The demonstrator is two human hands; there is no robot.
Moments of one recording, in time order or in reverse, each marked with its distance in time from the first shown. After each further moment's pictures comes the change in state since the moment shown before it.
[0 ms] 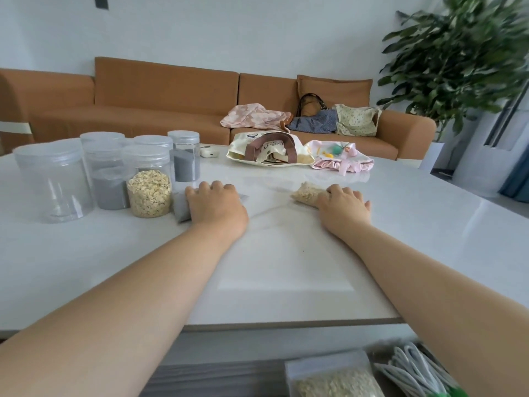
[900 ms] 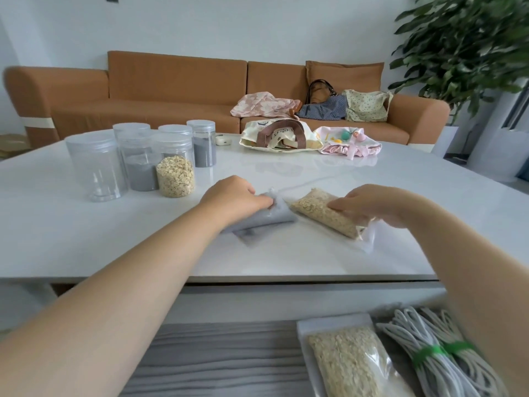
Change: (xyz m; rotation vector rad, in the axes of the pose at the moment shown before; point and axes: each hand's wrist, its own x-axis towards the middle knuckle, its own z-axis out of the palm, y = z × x) left_hand -0.041 -0.022 -0.035 -0.625 -0.268 0.028; right_hand -0.046 0.013 -0.055 0.174 -0.515 0.035
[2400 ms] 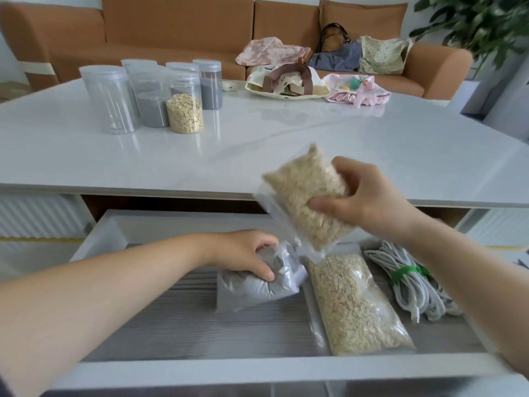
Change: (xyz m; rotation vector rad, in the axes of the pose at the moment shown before) left_hand -0.135 -0.046 0.063 -0.205 -0.799 0.219; right_hand -0.138 0.004 0.068 0.437 0.072 -0.578
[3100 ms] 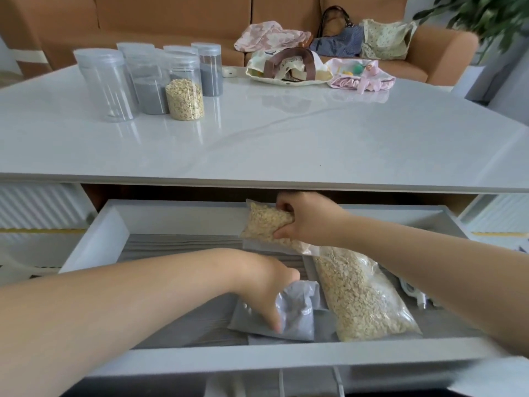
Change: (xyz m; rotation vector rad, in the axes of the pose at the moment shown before) left_hand -0.012 0.030 0.041 0.602 -0.327 -0.122; right_hand 0.032 0.042 0.072 -0.622 -0.274 0.001
